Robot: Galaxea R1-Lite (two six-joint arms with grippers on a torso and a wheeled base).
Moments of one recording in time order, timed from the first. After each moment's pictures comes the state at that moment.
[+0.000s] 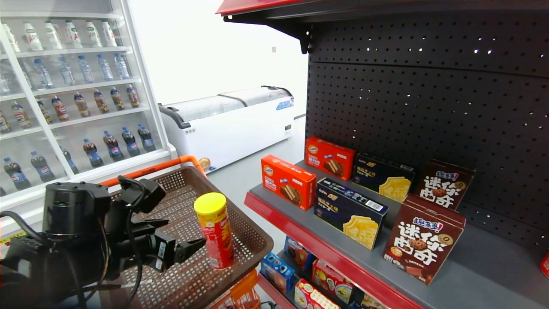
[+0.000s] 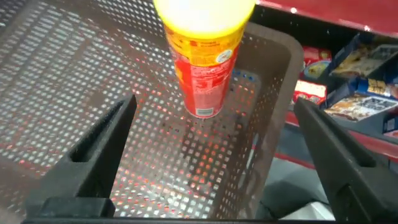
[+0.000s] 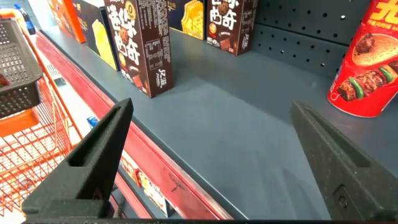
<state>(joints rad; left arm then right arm) -0.21 1.58 -0.46 -0.54 -0.16 0.09 0.00 0.01 0.00 0.01 0.05 0.01</state>
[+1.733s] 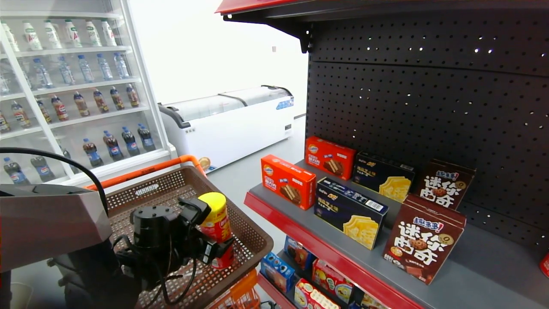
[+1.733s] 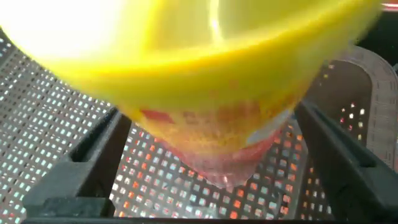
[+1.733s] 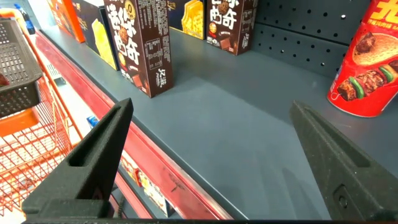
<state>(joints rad) -0.24 2.15 -0.42 -1.29 -0.11 0.20 0.00 0.01 0.00 0.01 0.05 0.01</state>
